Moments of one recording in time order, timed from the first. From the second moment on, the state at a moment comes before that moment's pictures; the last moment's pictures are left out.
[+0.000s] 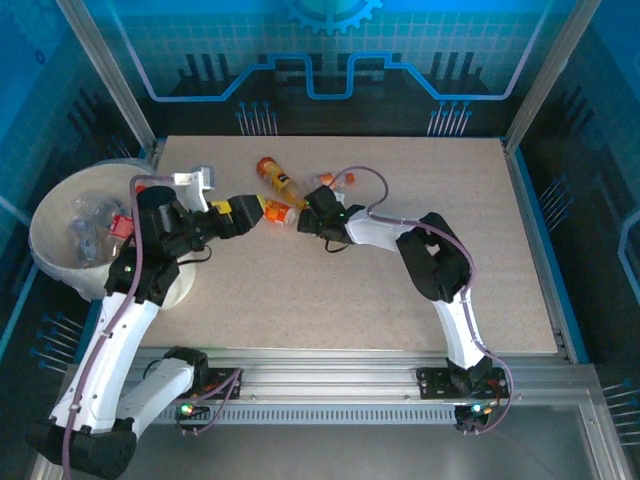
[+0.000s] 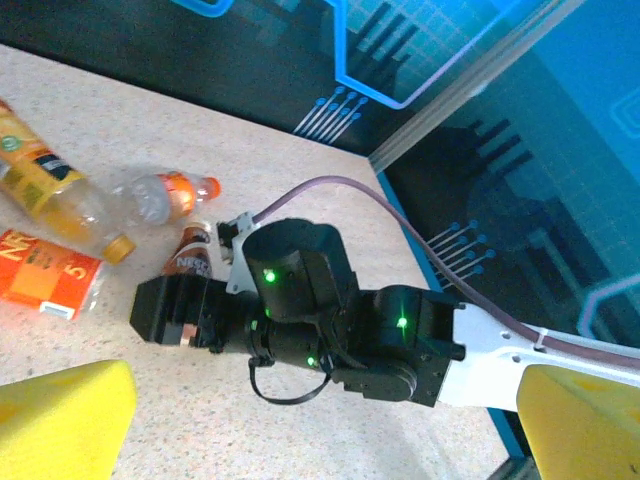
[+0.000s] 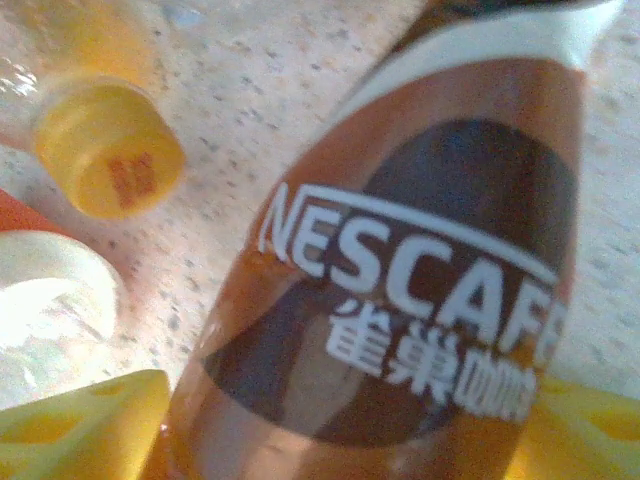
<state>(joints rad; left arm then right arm) -0.17 0.87 1.03 -0.45 0.49 -0.58 0.69 2.13 1.46 -0.28 0.18 0.80</state>
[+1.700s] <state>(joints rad) -0.50 1.30 1.00 -0.04 0.39 -0.88 0.74 1.32 0.86 0.21 -0.40 0.40</state>
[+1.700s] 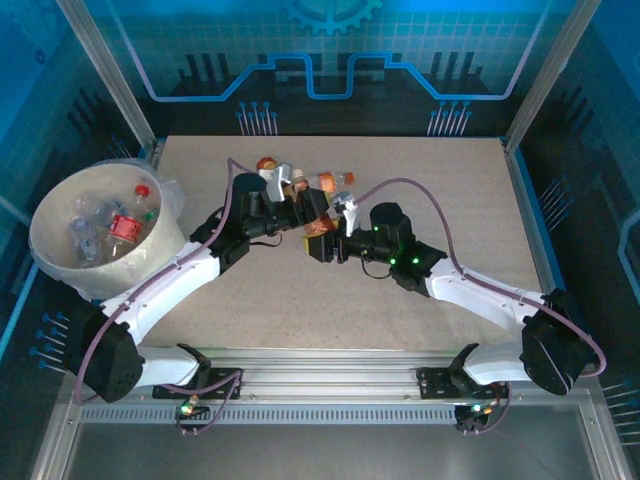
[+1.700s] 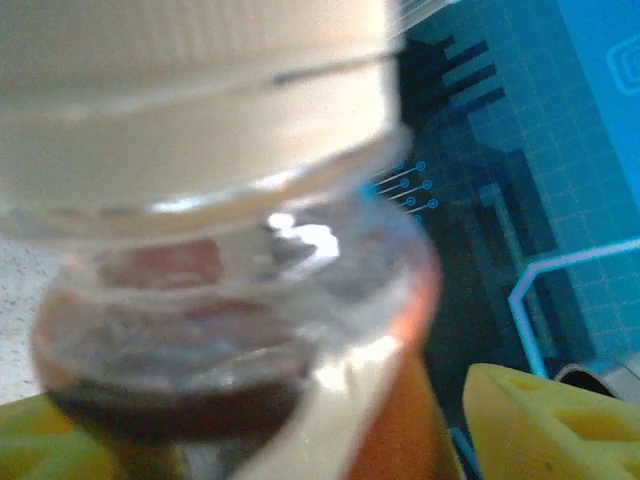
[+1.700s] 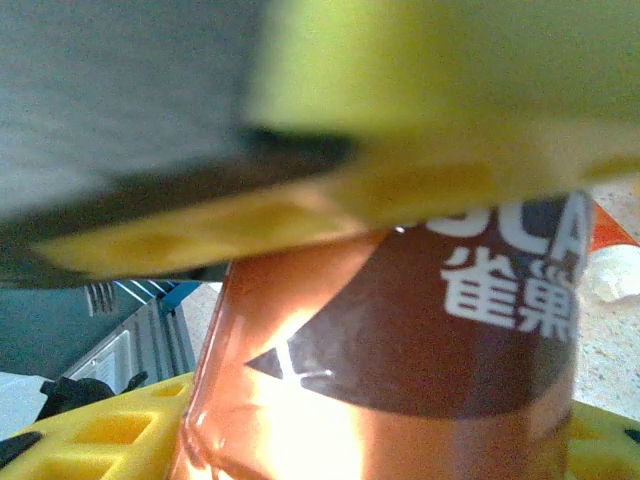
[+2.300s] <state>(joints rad) -0.50 1.23 1.04 -0.15 0.22 -0.73 0.75 1.28 0.95 0.03 -0.30 0.26</state>
